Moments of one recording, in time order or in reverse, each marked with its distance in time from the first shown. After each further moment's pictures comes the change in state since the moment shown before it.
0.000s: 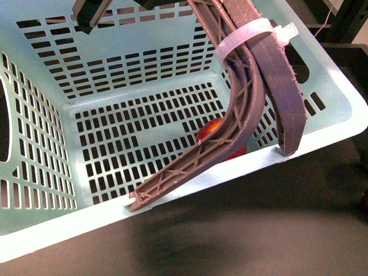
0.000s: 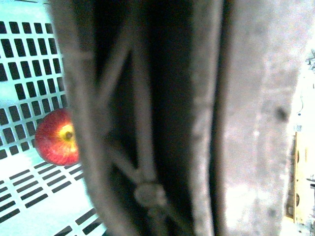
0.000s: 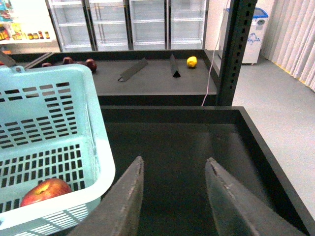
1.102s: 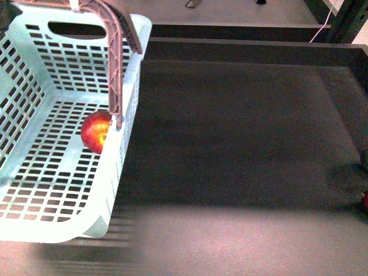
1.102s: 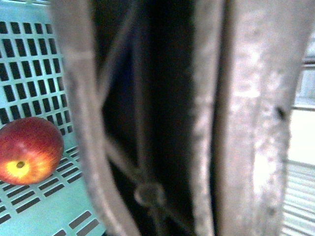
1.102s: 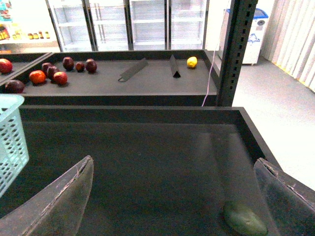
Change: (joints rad) left arm 0.335 0.022 -0.175 0.218 -0.538 -0.651; right arm 0.000 0.000 0.000 0.000 0.000 0.000
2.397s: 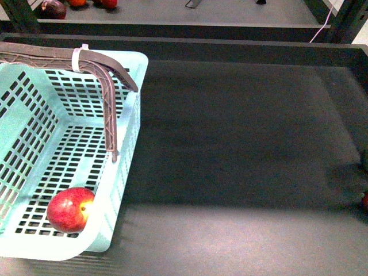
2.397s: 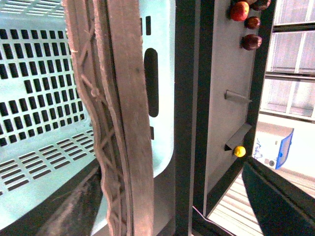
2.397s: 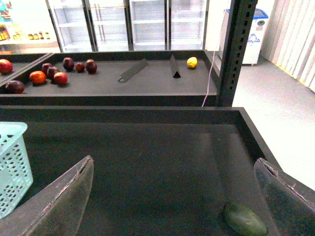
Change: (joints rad) left arm 0.084 -0.126 -0.141 -0.011 0.106 0.015; right arm 0.000 0.000 0.000 0.000 0.000 0.000
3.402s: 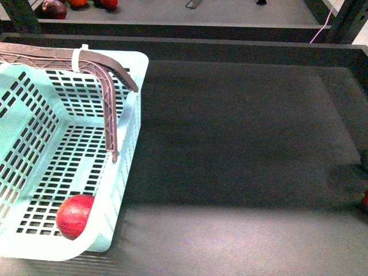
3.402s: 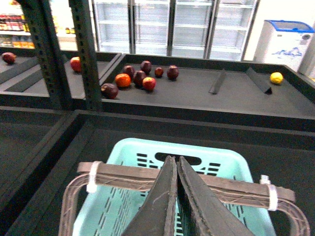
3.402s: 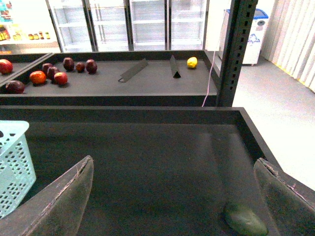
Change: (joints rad) left arm 0.114 -0.632 -0.694 0.649 0.145 1.523; right arm 0.000 0.000 0.000 0.000 0.000 0.000
